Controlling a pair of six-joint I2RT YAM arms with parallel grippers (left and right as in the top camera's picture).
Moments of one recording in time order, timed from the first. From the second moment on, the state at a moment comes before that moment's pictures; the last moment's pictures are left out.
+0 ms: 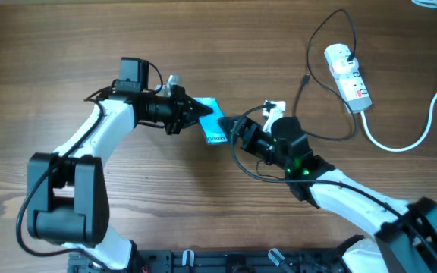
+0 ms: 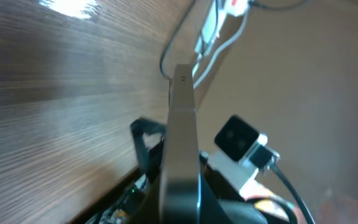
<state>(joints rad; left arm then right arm) -0.12 1.78 1.09 -0.49 1.13 -0.81 0.56 1.45 0.52 0.43 -0.24 1.02</state>
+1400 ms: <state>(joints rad) -0.12 1.78 1.09 -0.57 1.14 -0.68 0.18 1.99 1.04 0.09 0.21 0.45</state>
